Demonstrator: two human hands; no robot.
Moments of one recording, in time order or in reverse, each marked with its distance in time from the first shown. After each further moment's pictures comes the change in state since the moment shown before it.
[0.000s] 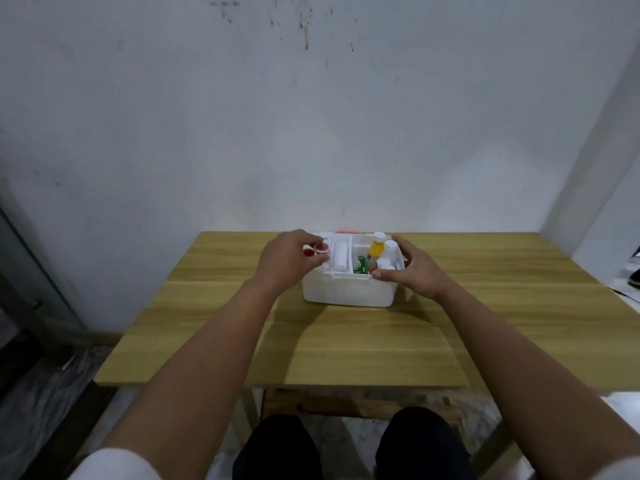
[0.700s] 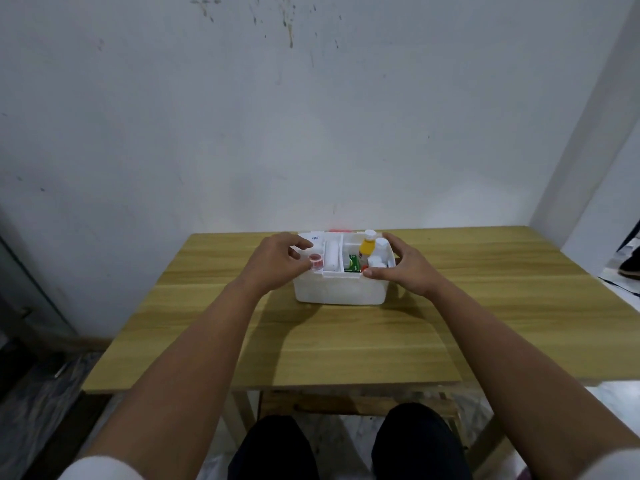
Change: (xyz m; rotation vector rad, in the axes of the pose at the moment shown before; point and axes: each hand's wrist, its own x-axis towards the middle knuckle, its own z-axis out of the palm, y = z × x) left_hand -0.003 -0.006 -0.002 -0.183 -0.095 -0.102; right_hand -0.001 0.001 0.000 0.021 -0.016 -0.006
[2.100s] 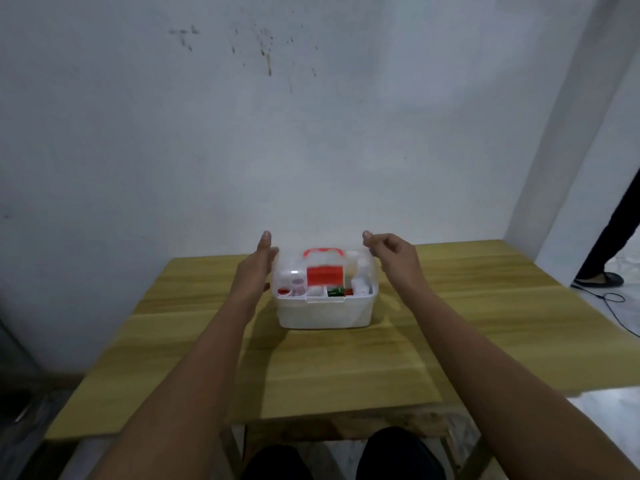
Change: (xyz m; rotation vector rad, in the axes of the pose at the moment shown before) left_hand 0.011 0.008 0.003 -0.614 0.086 -0.404; right_hand -0.005 -0.058 -0.002 0.375 0.423 -0.016
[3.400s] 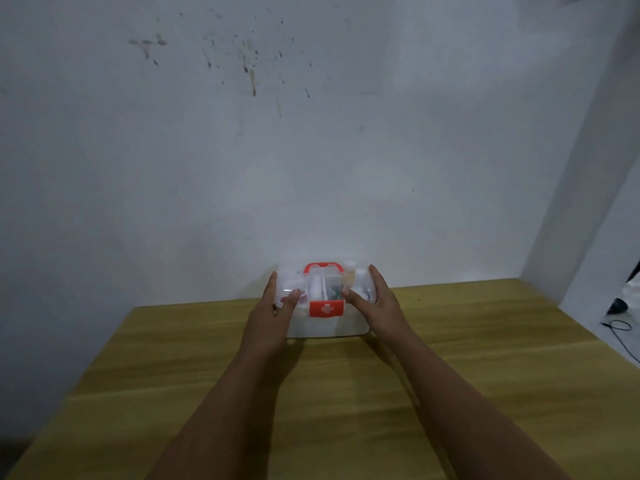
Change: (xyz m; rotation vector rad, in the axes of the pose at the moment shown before) left_hand 0.097 -0.039 0.054 0.193 -0.031 0.178; right_hand 0.074 0.051 0.038 -0.078 -0.151 0.034
